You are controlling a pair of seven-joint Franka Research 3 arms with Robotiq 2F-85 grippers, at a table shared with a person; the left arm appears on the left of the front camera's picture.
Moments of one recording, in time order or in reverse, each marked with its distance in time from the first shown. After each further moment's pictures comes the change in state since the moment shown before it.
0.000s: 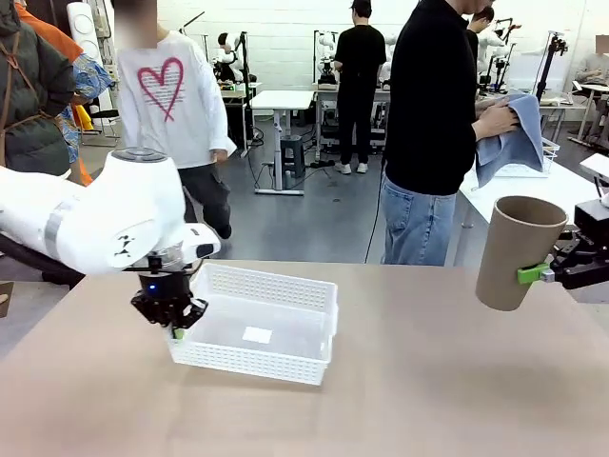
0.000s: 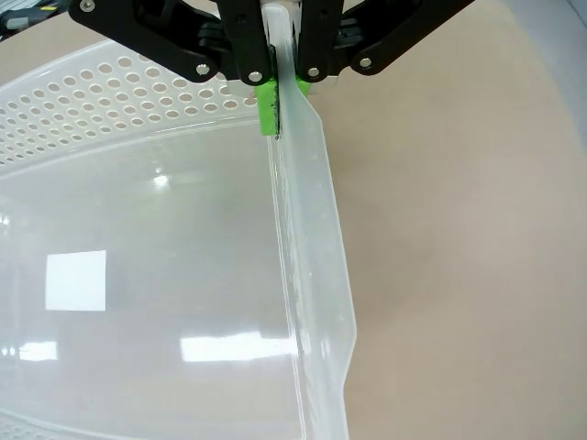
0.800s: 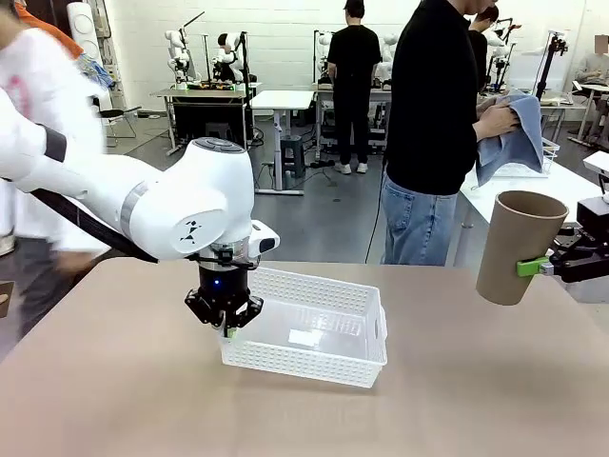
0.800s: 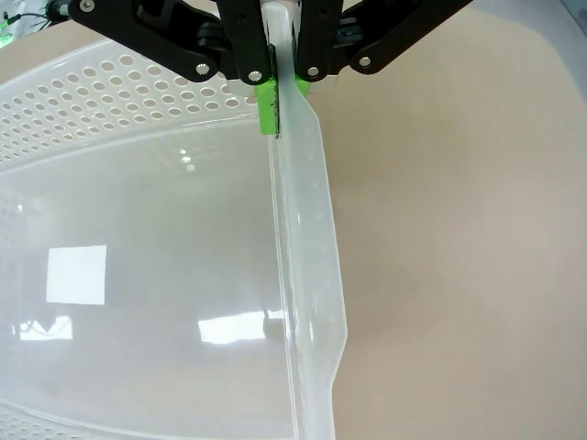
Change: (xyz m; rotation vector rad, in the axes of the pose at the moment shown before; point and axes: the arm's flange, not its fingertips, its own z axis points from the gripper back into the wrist) left arm 0.020 -0.076 0.005 0.004 0.080 0.073; right arm -0.003 -0.003 0.003 -0.026 -0.014 -0.036
